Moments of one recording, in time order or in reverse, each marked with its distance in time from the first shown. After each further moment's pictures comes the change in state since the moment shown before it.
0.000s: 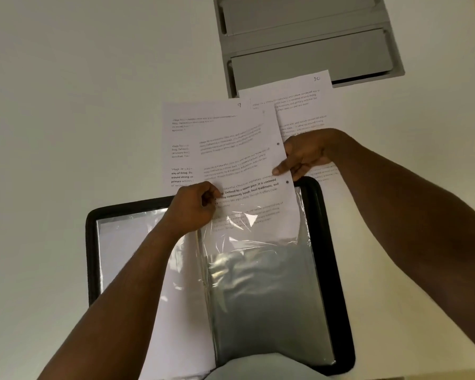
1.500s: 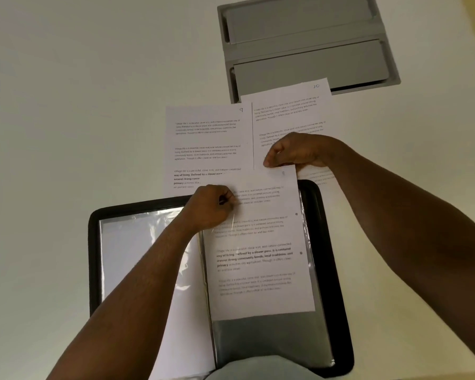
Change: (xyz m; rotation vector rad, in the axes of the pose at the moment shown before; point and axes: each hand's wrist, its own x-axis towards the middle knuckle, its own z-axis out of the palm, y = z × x) left_hand 0.010 0.023 0.010 -0.022 -0.128 -0.029; right_hand -0.004 -0.010 0.009 -0.109 0.214 -0.093
